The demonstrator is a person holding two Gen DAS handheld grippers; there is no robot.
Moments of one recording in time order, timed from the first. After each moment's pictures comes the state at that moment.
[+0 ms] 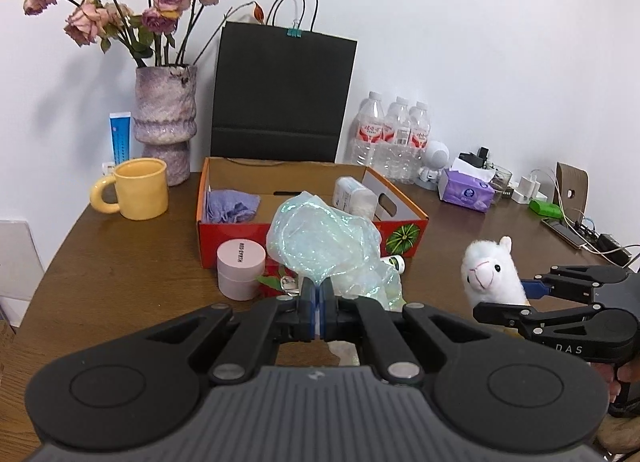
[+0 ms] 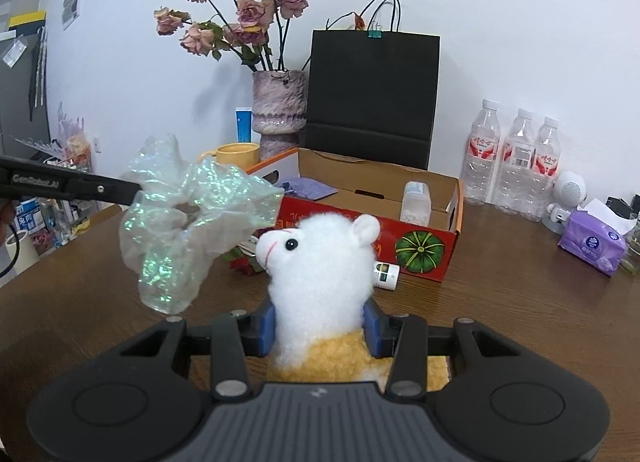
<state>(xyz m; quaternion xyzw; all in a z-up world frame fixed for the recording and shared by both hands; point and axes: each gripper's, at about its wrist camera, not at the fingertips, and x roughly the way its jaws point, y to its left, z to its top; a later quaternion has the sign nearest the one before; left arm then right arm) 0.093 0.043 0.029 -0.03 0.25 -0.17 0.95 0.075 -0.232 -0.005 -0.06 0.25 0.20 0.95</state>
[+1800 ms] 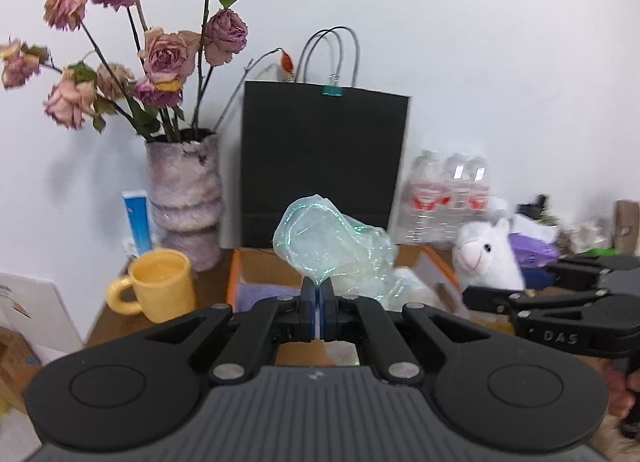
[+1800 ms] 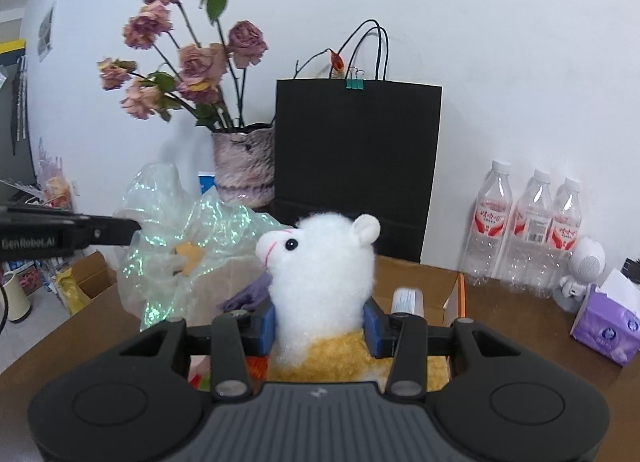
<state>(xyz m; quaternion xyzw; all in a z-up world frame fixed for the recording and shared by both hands) 0.227 0.013 0.094 0.00 0.22 -0.09 0.97 0.242 -0.207 0.074 -0.04 0.24 0.19 0.95</state>
